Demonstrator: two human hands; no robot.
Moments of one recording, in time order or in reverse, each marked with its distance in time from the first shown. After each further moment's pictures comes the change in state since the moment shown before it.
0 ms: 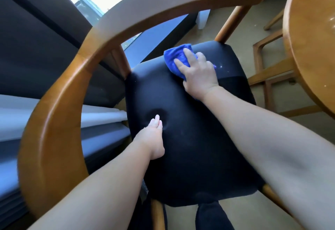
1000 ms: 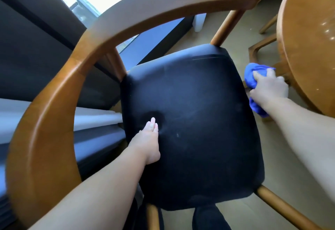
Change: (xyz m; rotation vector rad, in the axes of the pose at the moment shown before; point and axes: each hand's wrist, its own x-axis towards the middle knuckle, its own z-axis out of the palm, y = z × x) left_hand -0.005 0.003 0.000 -0.037 0.035 0.003; right_hand -0.076 0.178 0.022 -0.015 -0.196 0.657
